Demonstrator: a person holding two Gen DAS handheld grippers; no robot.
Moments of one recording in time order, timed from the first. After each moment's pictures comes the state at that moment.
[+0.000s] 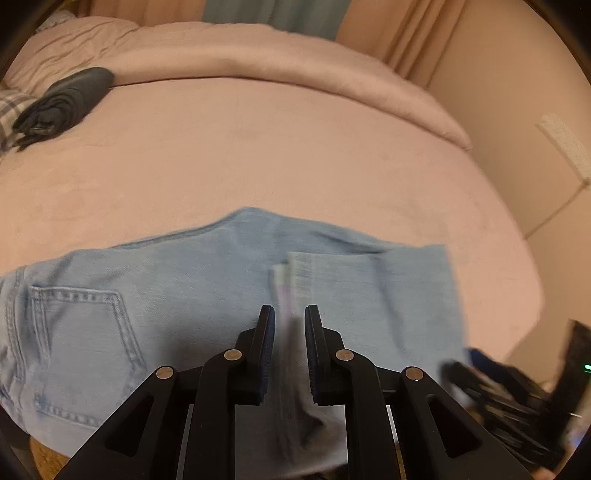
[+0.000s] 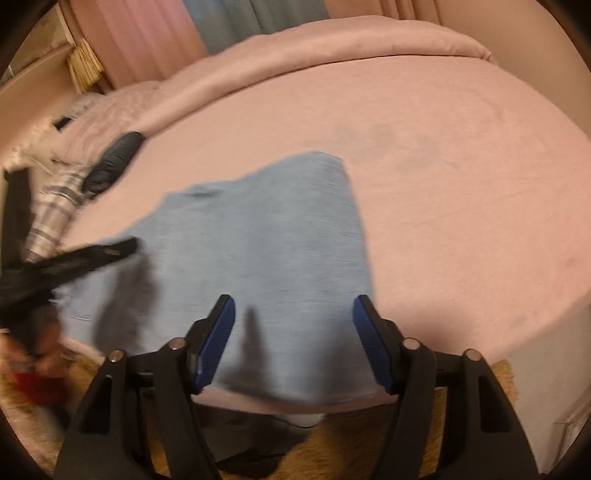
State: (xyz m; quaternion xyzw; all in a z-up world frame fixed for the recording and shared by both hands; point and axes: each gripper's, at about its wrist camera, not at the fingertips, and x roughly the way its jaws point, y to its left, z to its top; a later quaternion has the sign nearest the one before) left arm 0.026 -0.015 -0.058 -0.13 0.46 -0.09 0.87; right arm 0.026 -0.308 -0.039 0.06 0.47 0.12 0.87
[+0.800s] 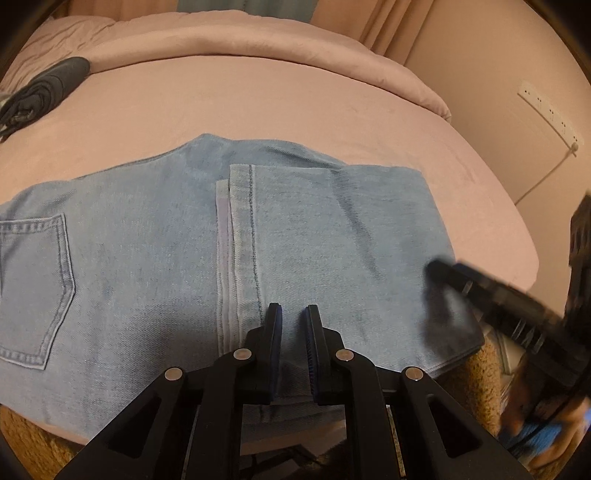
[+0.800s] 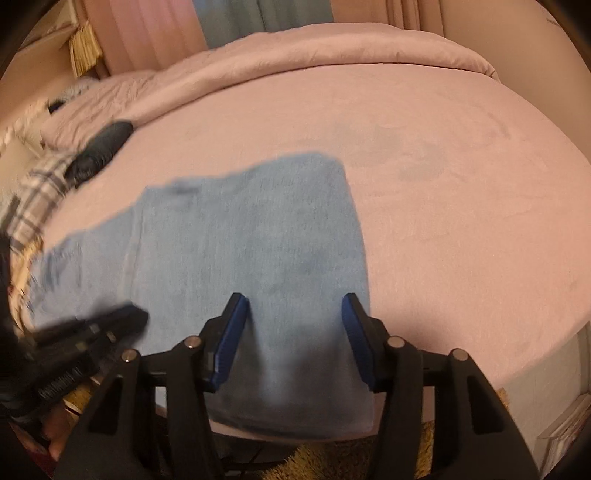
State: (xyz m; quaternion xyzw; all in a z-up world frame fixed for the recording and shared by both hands) left arm 0.004 -0.061 -0.102 -0.11 0.48 -0.11 0.86; right arm 0.046 -0.309 -0.045 0.04 0.46 0.12 0.88
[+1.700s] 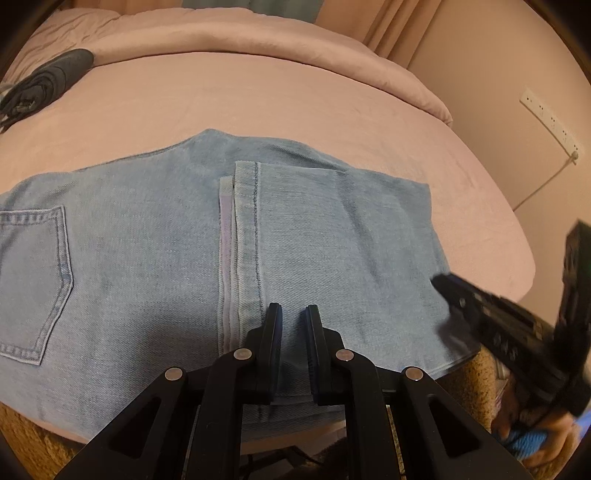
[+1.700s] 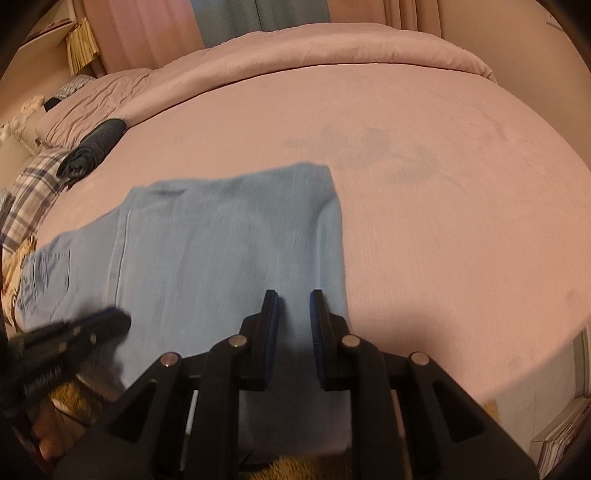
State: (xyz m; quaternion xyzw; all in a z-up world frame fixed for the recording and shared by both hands) left arm 0.003 -0.047 -0.103 -0.12 0.48 -0.12 0.86; right arm 0.049 -0.313 -0.054 0.01 0.47 0.10 0.88
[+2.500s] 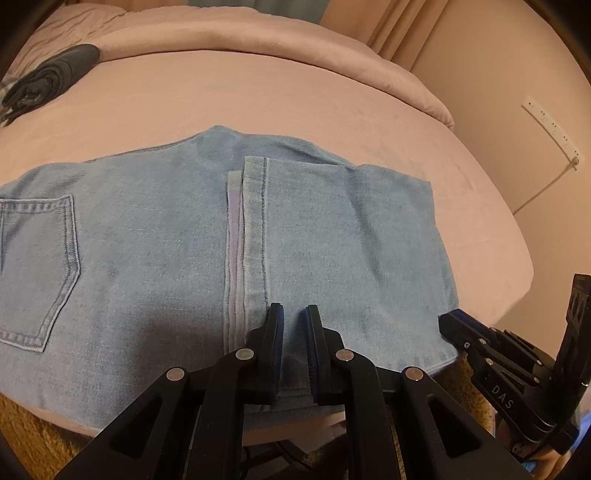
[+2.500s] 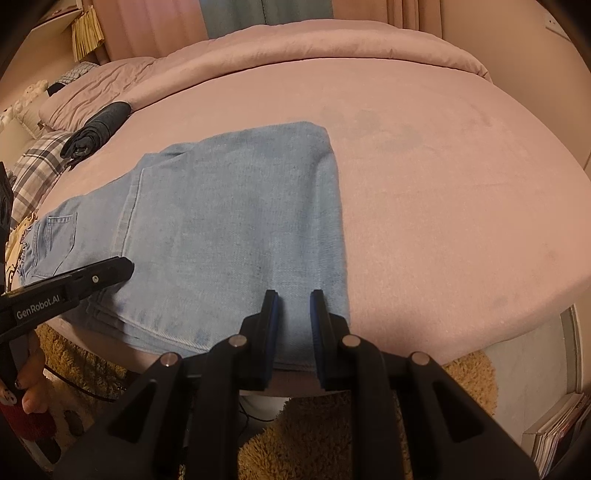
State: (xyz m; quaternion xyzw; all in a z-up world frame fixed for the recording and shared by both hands) left arm -0.005 -0.042 -0.099 -0.13 0.48 -0.11 0.86; right arm 0.013 -0.310 -0.059 0.00 0.47 0.10 0.88
